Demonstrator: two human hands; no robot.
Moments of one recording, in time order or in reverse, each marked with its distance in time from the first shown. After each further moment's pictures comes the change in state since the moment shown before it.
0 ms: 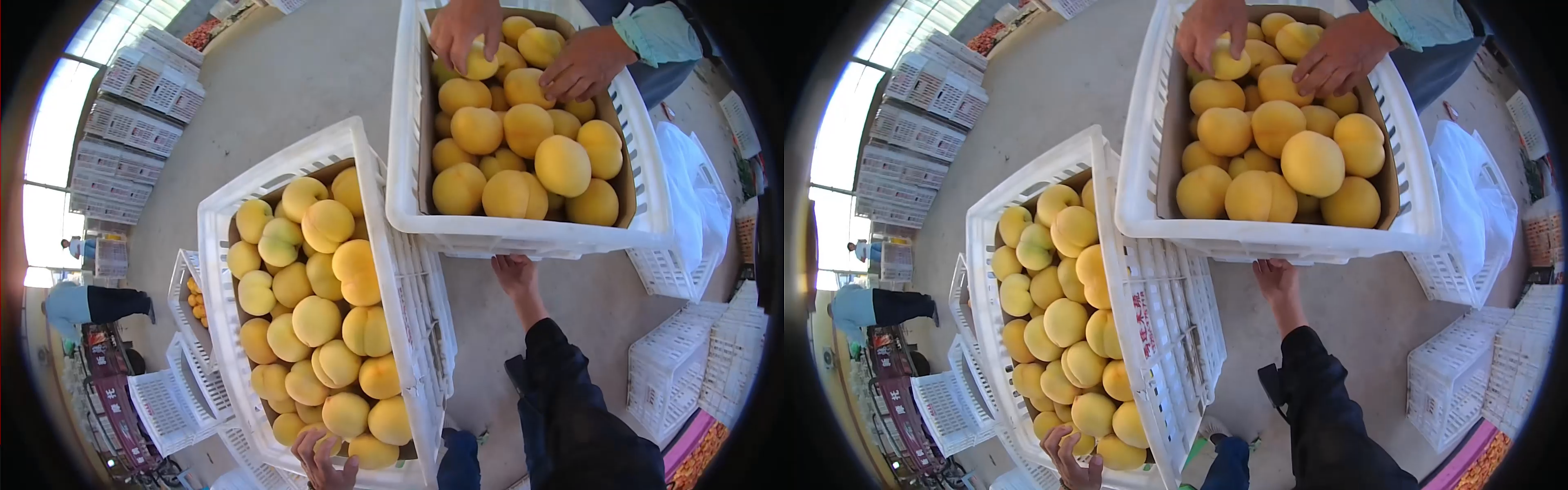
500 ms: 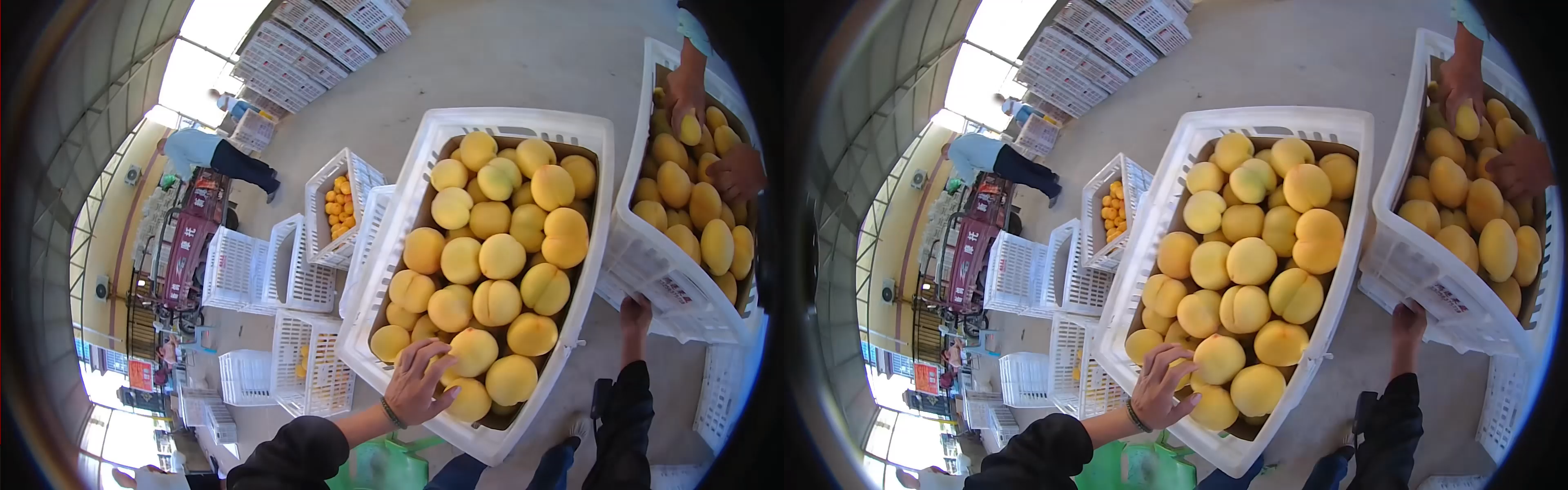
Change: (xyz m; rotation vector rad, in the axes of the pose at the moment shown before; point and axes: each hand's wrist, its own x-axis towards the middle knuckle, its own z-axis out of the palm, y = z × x) left_hand 0.000 -0.003 -0.008 -0.054 -0.125 -0.160; right_hand 0.070 -0.006 -0.039 -0.286 -0.211 0.004
